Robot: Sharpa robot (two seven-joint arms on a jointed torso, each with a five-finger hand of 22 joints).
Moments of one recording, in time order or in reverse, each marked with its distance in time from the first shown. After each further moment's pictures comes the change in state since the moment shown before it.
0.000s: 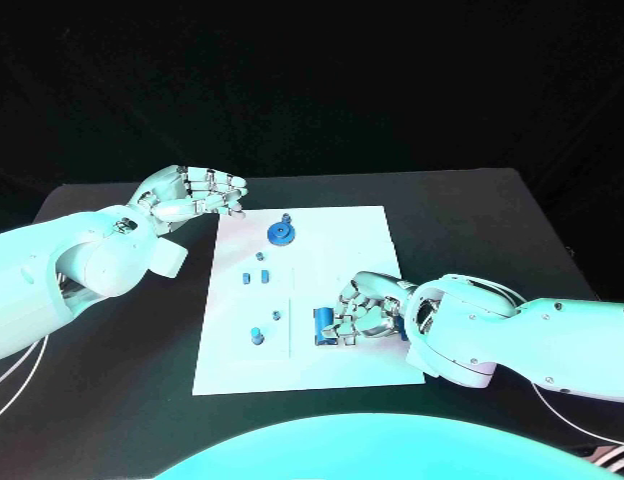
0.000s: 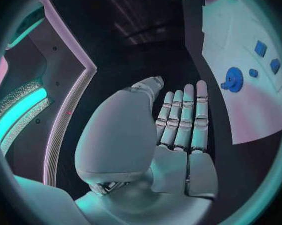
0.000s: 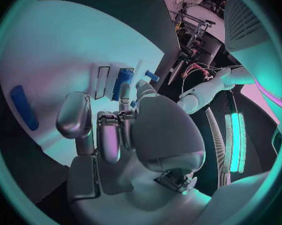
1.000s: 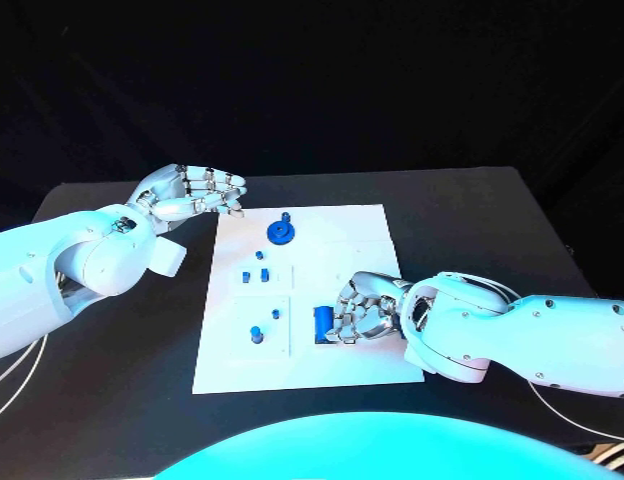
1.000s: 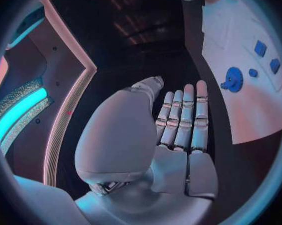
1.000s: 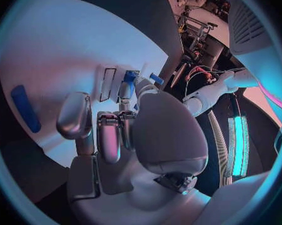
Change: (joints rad) left arm 0.000 0.000 0.000 0.000 0.000 0.000 0.000; left_hand 0.000 0.000 0.000 0.000 0.000 0.000 0.000 0.000 0.000 0.000 0.000 0.000 0.000 0.000 0.000 0.000 -0.001 0.000 0.000 0.000 0.000 0.000; right arm -0.003 0.022 0.001 -0.028 -0.021 0.021 -0.031; right_hand 0.075 -0.041 0.145 0.001 -0.001 0.004 -0.004 -0.011 -0.012 0.000 -0.007 0.000 0.000 0.000 0.000 0.000 0.000 0.000 0.004 -0.004 0.006 0.000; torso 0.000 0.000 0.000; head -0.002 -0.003
